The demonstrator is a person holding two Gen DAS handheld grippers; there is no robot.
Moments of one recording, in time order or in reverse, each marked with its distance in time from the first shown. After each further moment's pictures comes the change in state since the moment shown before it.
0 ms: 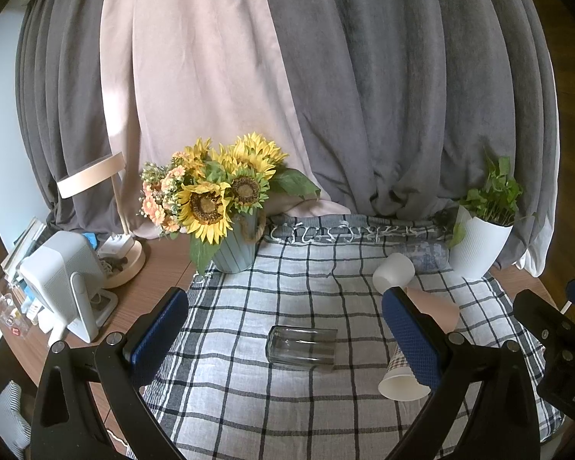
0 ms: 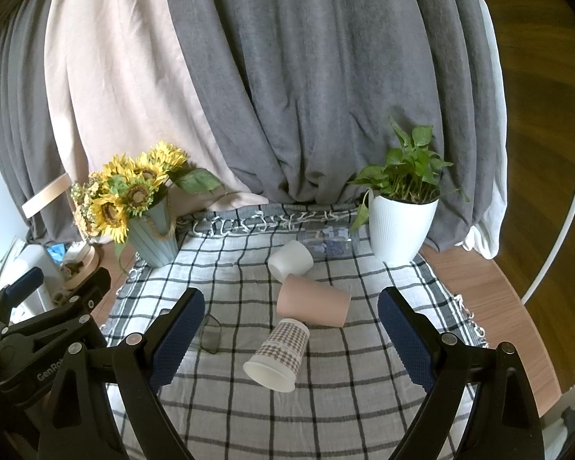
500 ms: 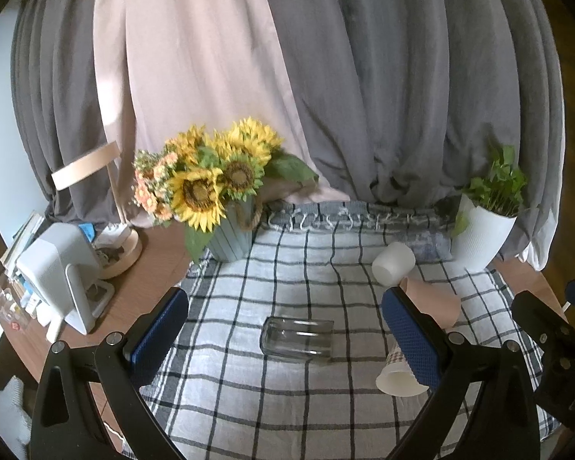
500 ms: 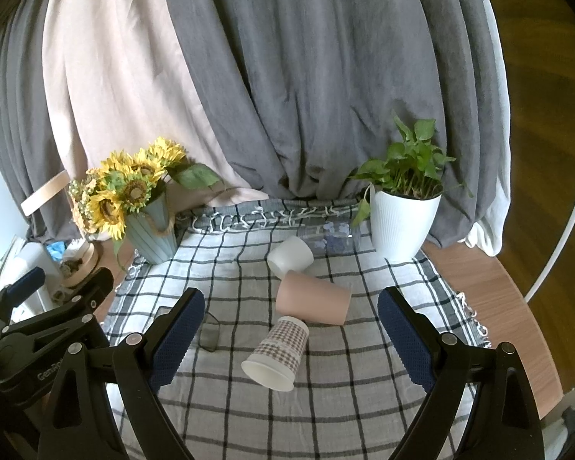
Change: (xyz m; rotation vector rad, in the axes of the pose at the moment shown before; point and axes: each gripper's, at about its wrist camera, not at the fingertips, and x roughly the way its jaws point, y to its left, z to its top) left arm 0.018 -0.008 -0.002 0.000 0.076 0.004; right arm 0.009 -0.005 -0.003 -0.003 0.021 0.008
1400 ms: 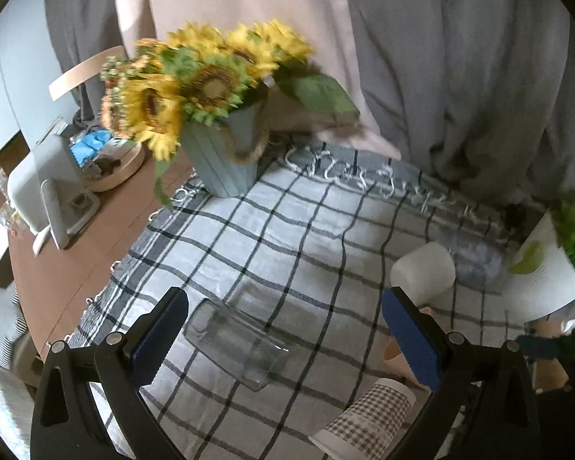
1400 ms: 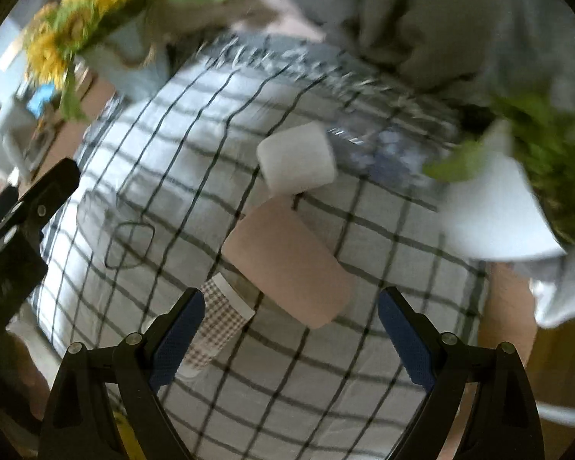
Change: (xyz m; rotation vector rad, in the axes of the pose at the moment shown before) left arm 0.143 -0.066 0.025 -0.248 0.291 0.205; right arm 0.233 -0.036 0.045 -0.440 0.727 0.206
